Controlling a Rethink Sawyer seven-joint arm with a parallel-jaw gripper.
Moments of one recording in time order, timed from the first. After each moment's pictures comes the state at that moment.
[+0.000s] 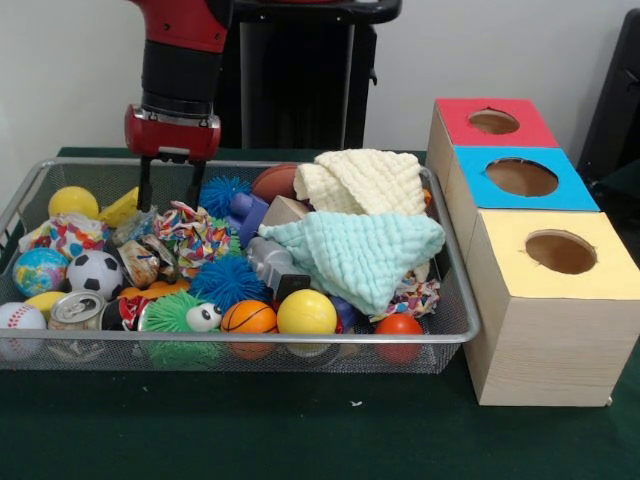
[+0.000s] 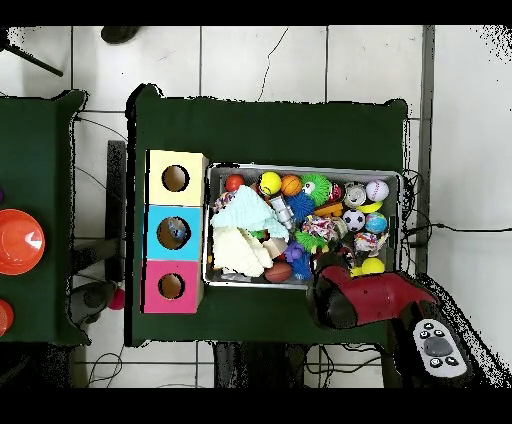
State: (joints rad) arm -0.55 -0.60 0.02 1.80 -0.83 0.01 1.69
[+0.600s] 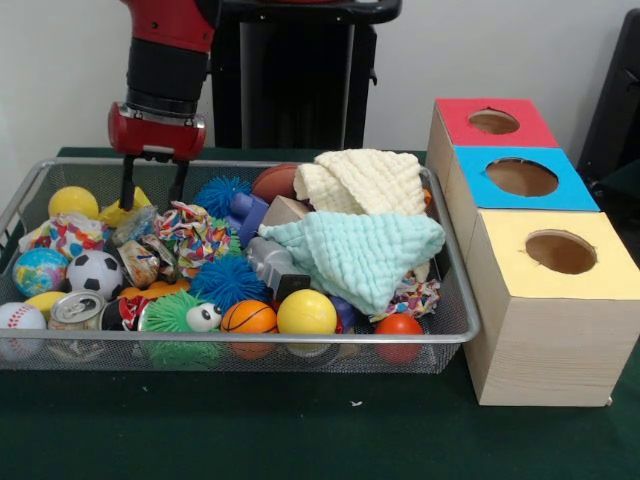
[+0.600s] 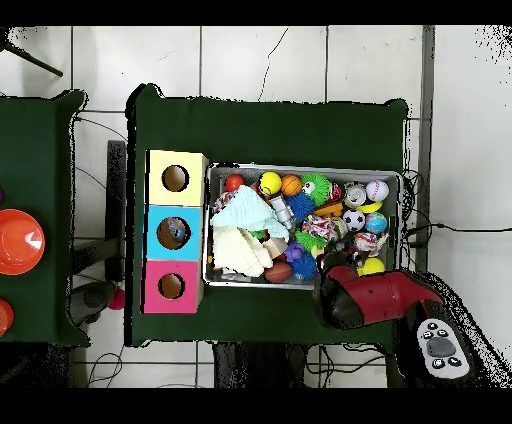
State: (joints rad) arm -0.55 -0.60 -0.01 1.77 -0.89 0.02 1.69
